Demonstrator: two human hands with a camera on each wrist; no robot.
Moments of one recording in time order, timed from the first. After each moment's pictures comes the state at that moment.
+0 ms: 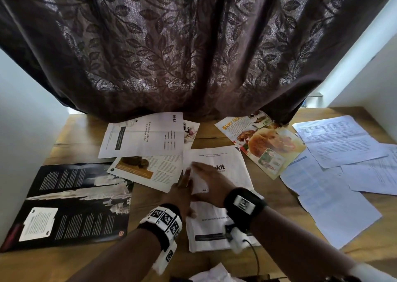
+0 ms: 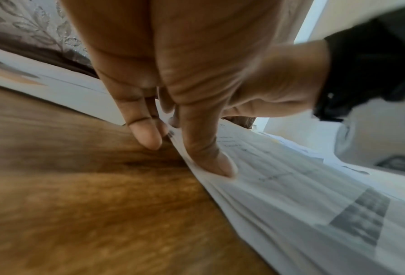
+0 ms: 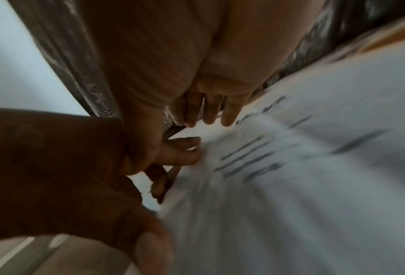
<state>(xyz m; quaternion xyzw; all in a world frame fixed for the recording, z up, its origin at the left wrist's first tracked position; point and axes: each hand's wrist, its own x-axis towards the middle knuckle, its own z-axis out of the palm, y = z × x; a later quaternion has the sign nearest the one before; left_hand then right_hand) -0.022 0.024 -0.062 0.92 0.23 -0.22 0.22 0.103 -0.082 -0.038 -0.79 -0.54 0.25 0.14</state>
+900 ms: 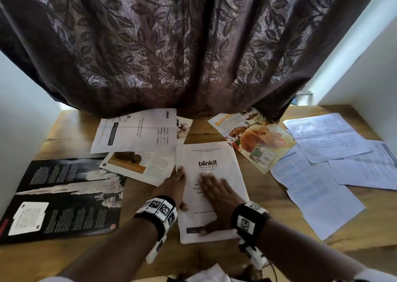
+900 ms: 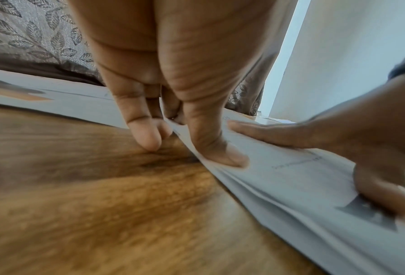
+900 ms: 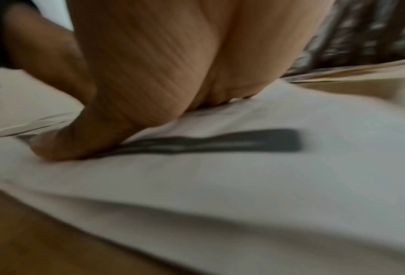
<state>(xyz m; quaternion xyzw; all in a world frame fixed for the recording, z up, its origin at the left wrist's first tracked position) -0.017 0.027 -0.072 0.93 0.24 -0.21 0.18 0.091 -0.153 -0.066 -0.78 -0.55 0.27 -0.07</state>
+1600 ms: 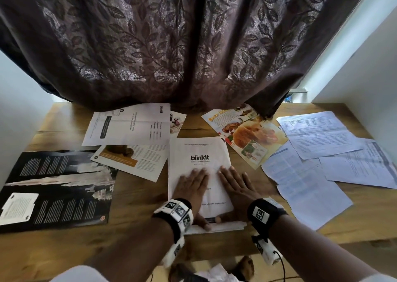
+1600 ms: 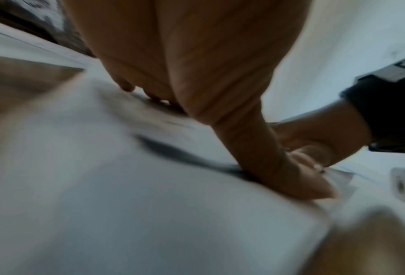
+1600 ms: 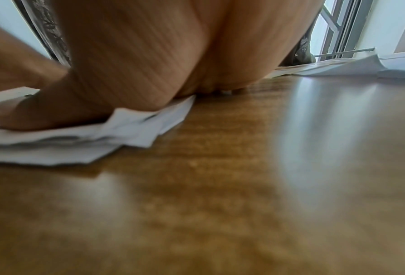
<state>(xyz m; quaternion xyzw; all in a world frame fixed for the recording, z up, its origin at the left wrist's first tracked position) 0.000 -0.052 -0.066 0.96 0.11 -0.24 0.13 0.136 -0.213 -0.068 -0.82 -0.50 0.26 -0.08</state>
